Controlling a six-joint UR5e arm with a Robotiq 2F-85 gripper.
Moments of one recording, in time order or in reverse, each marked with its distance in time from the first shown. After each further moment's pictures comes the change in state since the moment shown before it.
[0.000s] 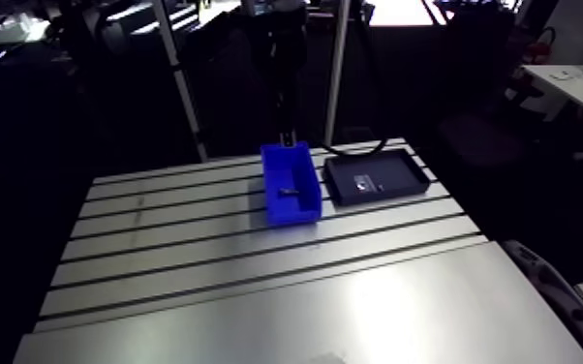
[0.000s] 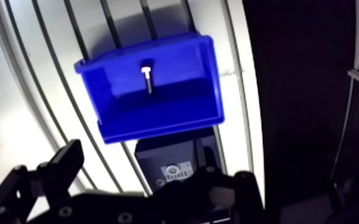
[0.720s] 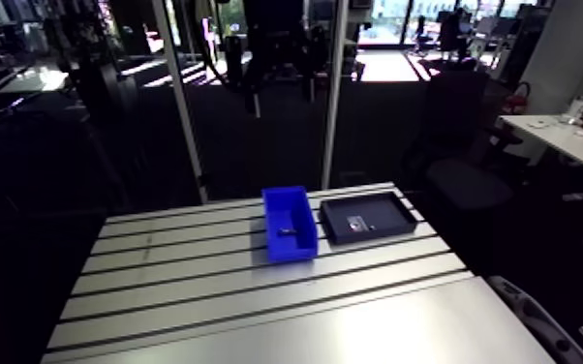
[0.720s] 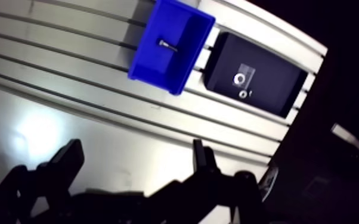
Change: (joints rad) arm -0.002 -0.158 -0.222 0.445 0.043 1.005
